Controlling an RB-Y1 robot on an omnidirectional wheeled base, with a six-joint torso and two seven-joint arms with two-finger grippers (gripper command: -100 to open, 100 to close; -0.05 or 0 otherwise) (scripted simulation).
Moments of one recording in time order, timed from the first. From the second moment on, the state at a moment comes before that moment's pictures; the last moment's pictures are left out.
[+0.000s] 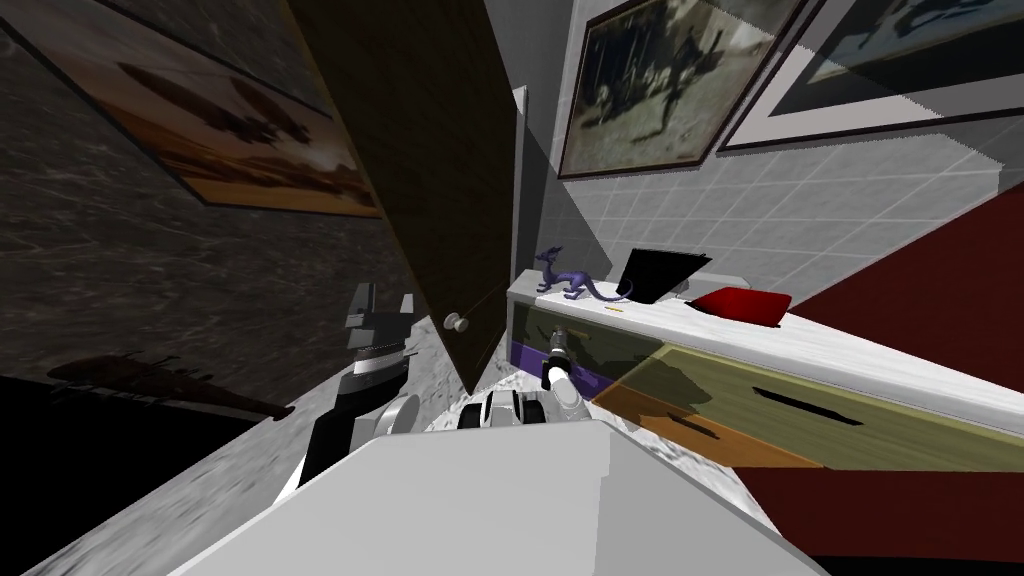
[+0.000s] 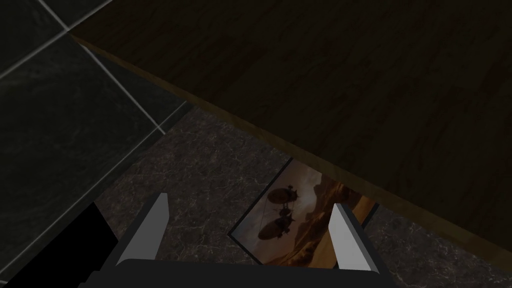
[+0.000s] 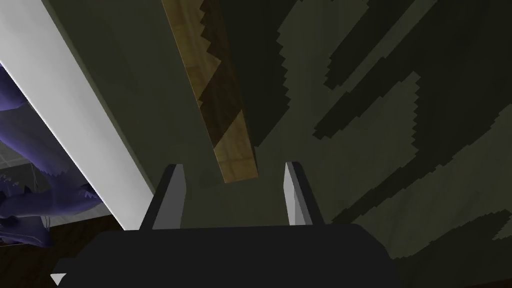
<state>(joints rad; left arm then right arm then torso) 0.53 -0.01 -0.03 -2.37 0.09 -0.50 -0.04 0.11 -0.12 0.19 -1.45 1.82 0.59 0.93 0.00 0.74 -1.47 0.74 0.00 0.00</state>
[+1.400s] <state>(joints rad) 0.53 -0.01 -0.03 -2.37 0.09 -0.50 -0.04 0.12 -0.11 0.19 -1.46 1.82 0.58 0.94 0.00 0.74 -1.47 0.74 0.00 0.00</state>
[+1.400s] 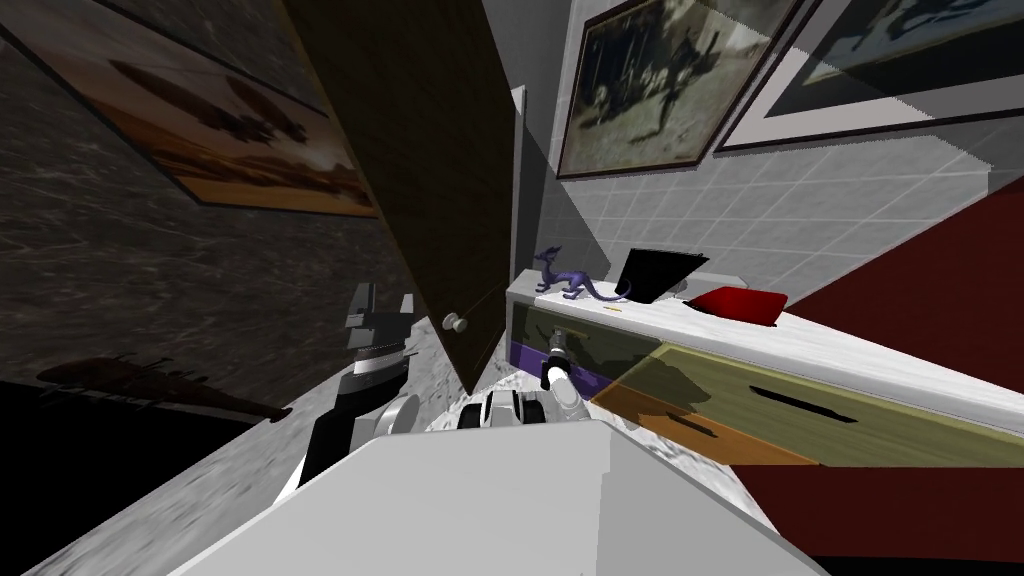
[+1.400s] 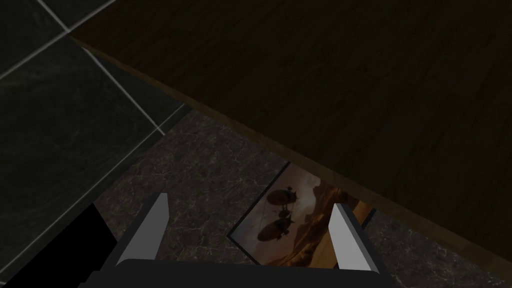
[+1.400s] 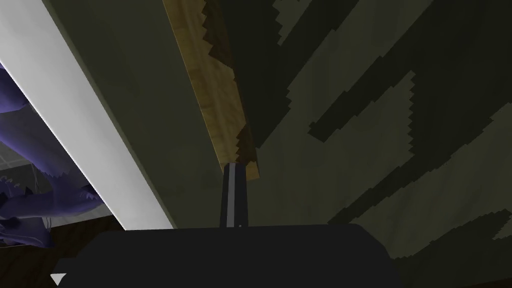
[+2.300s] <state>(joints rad) 0.53 -0.01 -0.03 -2.37 0.09 -0.50 -0.04 0.12 -0.11 0.19 -1.46 1.82 0.58 0.94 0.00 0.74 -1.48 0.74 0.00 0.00</state>
